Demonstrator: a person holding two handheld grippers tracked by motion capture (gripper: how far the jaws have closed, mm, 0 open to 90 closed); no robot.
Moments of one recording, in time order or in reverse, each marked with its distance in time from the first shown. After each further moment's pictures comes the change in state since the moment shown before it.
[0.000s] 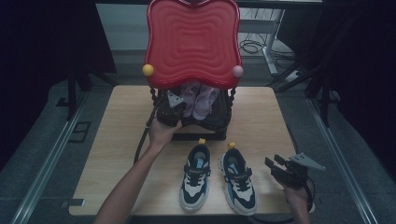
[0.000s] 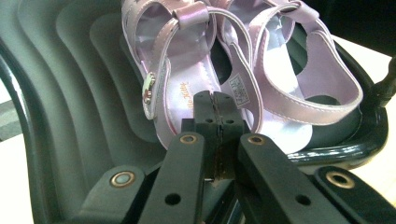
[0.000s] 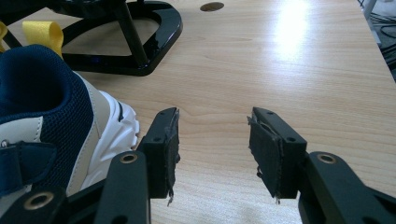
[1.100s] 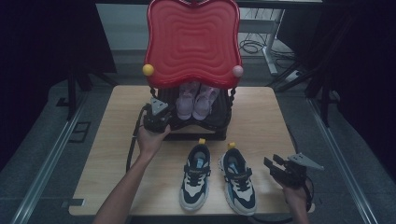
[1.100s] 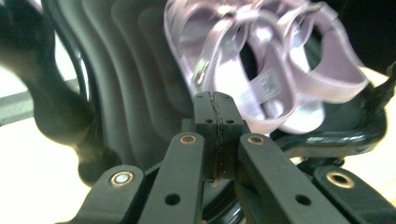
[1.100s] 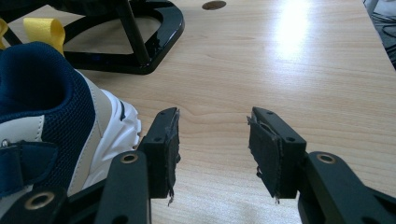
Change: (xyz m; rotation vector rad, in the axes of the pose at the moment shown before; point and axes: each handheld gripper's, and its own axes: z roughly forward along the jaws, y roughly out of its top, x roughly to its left) left arm 0.019 -0.028 -0.025 -0.057 0.030 -0.106; right arm 0.002 0.000 0.002 0.002 0.000 -0.004
